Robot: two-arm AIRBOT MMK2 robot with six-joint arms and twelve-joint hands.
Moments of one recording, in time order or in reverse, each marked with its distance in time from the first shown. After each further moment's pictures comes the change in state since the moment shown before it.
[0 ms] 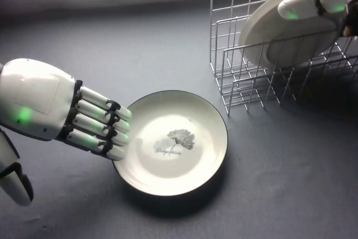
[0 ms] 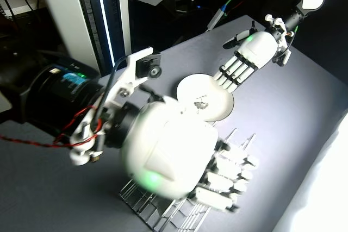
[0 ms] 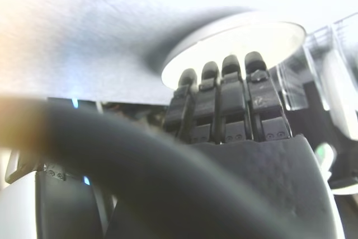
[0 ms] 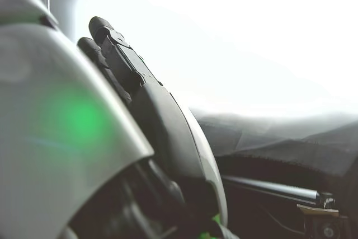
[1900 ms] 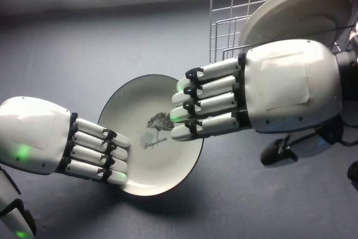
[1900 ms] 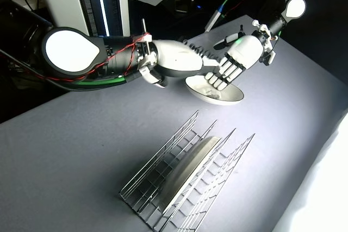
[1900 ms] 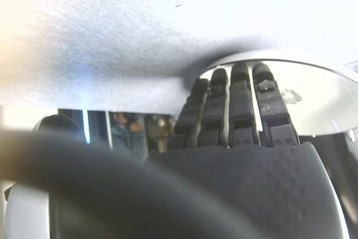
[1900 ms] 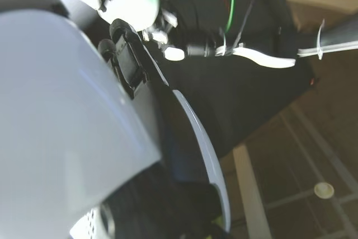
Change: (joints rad) left arm 0.225 0.014 -0.068 -0.125 0.072 0.094; right arm -0.147 -0.095 -0.142 -0.881 0.439 -0.157
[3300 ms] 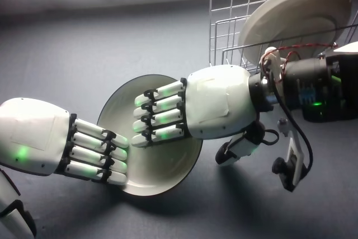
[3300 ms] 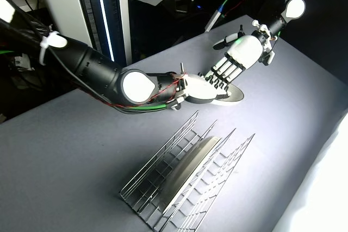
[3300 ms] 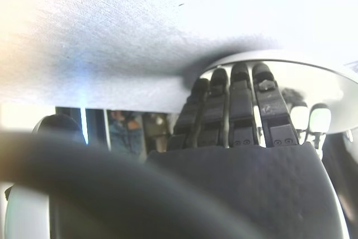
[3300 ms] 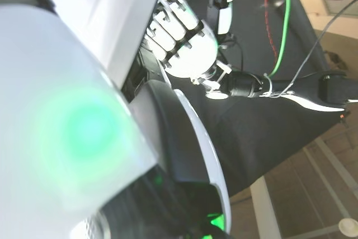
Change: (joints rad) left arm 0.010 0.000 0.003 -0.019 -0.005 0.002; right arm -0.063 -0.353 0.304 -0.030 -0.093 -0.048
